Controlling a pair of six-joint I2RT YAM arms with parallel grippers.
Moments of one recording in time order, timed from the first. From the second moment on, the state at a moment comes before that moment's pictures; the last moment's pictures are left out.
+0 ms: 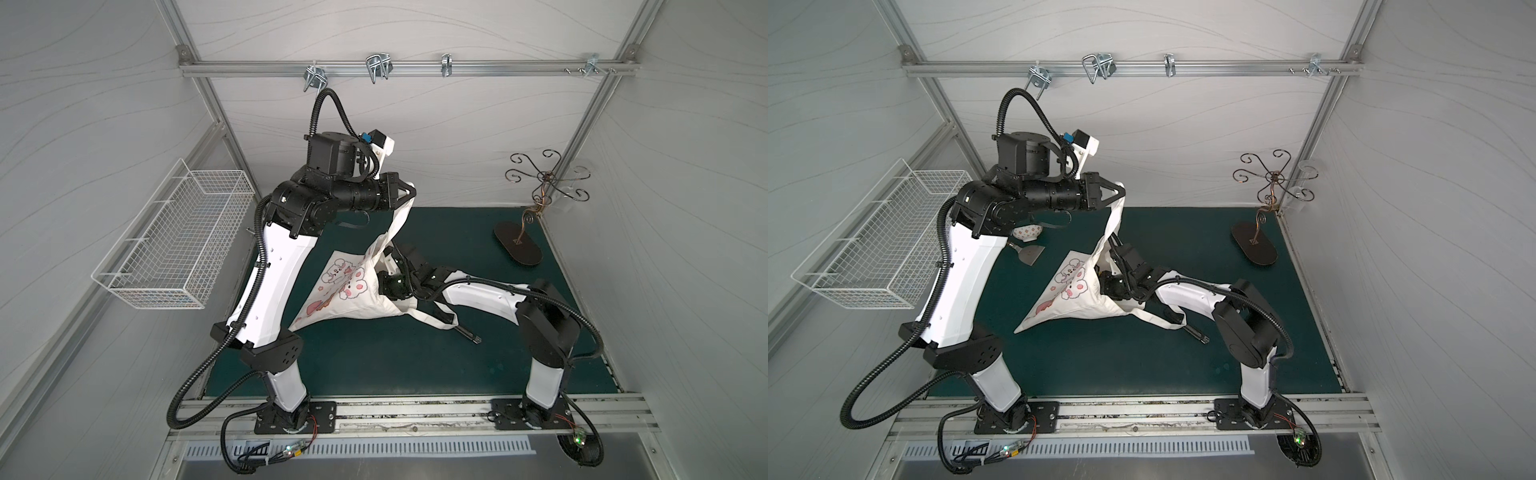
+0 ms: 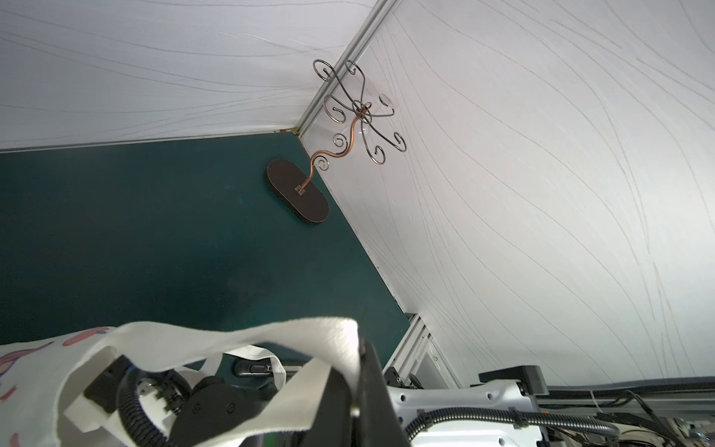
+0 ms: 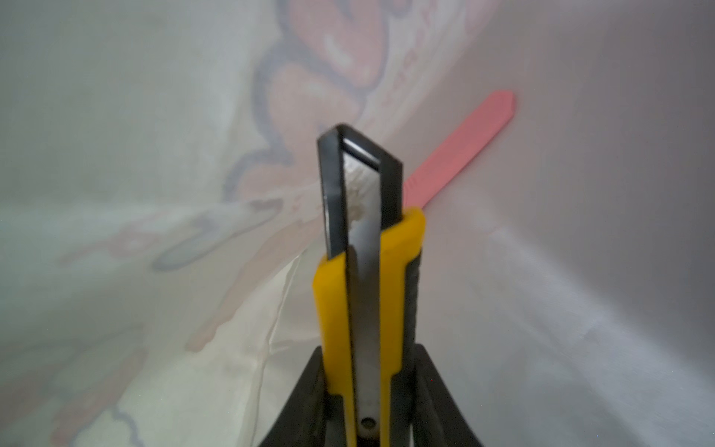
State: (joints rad) left arm -0.54 1.75 2.46 -1.13 0.49 -0.52; right arm 0.90 1.85 1.31 -0.09 -0.42 0.88
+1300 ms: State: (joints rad) left arm -0.53 1.77 2.39 -1.03 0.49 -0.56; right arm 0.85 2.07 1.46 -0.15 -0.60 0.81
